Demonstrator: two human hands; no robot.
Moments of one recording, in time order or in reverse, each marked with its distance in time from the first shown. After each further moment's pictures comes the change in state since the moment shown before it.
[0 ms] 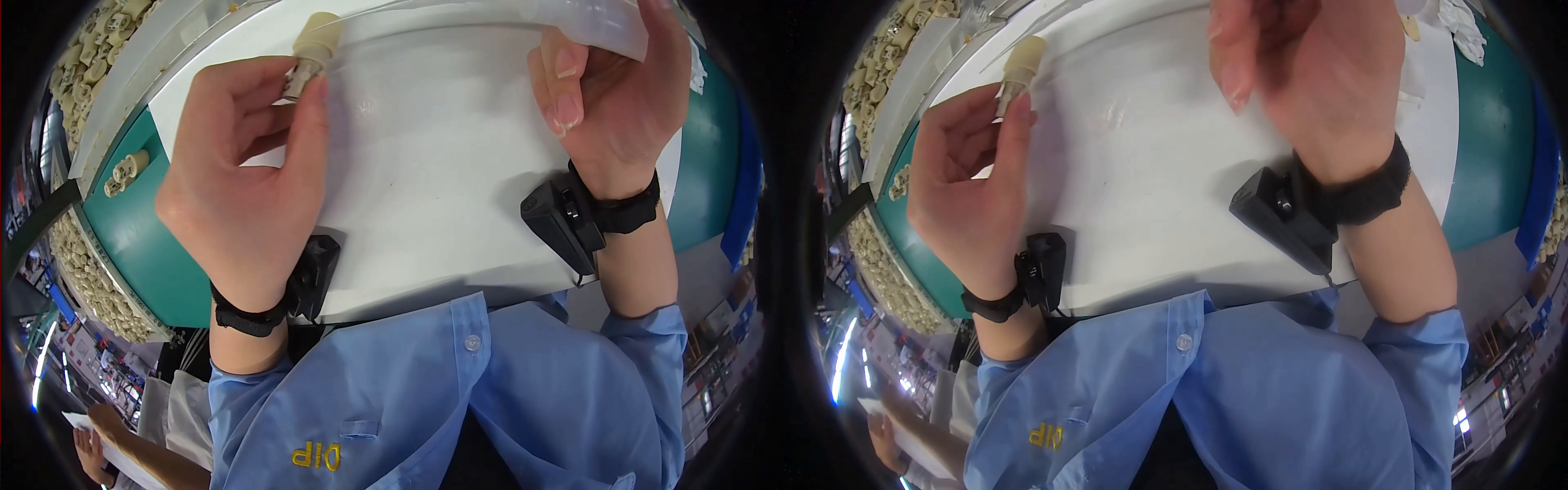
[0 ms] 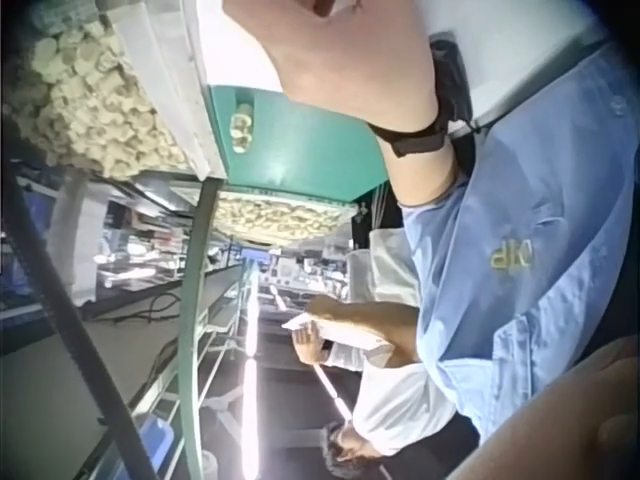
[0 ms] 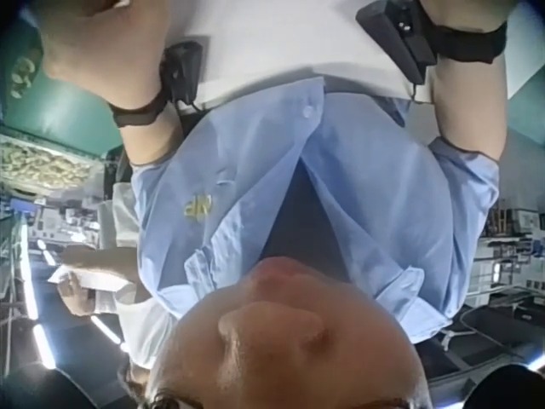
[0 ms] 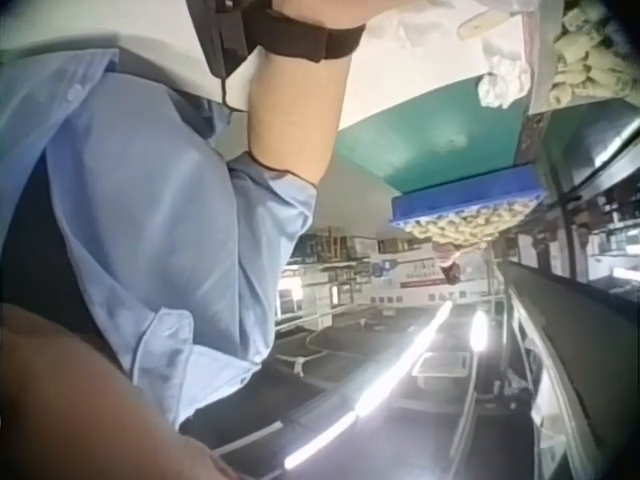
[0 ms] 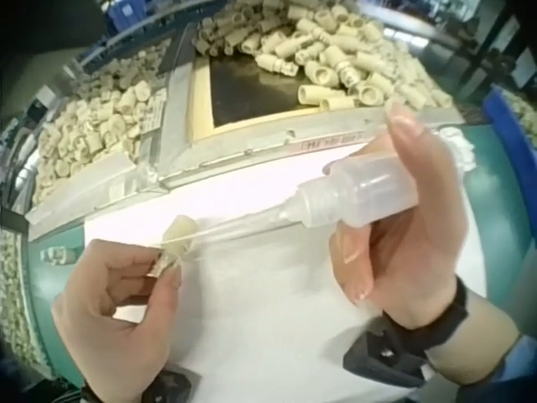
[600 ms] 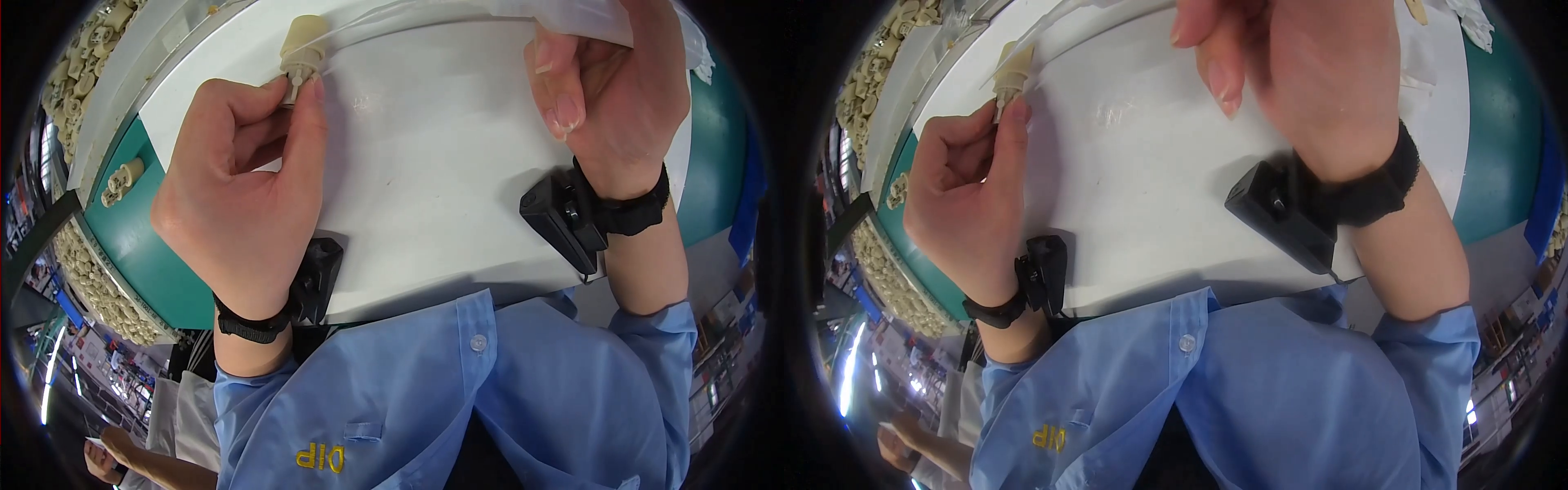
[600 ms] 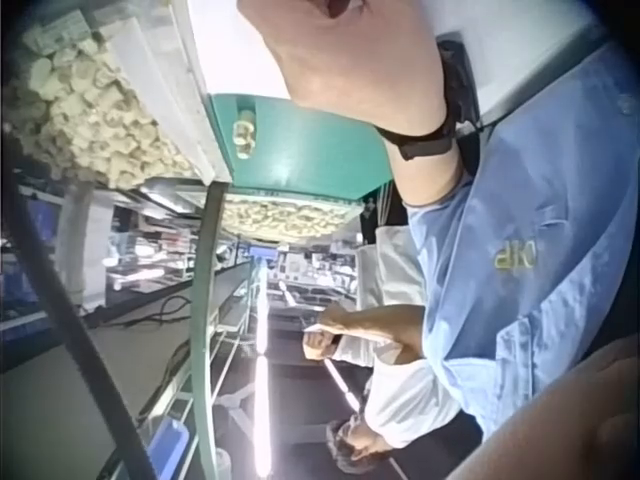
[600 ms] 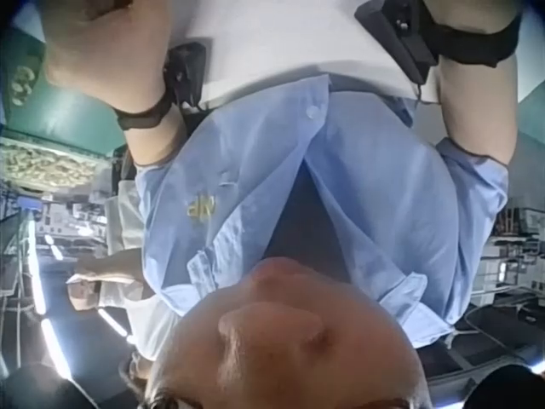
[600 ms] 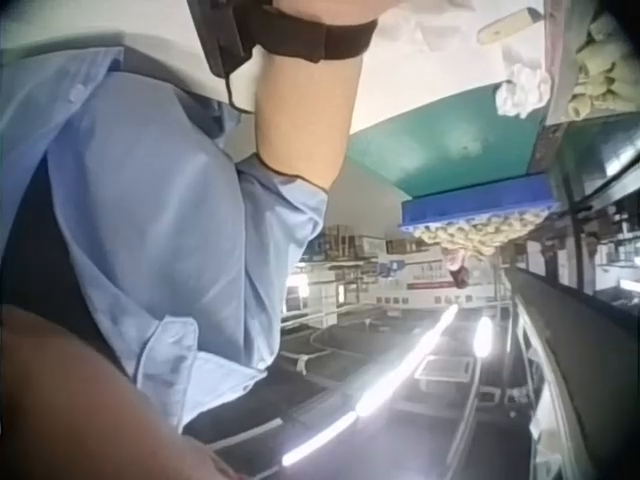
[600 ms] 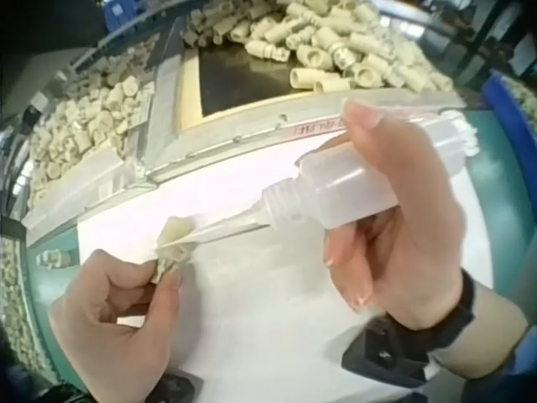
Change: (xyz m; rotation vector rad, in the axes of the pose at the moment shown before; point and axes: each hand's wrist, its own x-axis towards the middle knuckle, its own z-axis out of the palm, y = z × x) left_hand -0.005 0.000 0.001 0.025 -0.026 -0.061; right_hand -0.007 -0.004 0.017 -0.426 0.109 -0.122
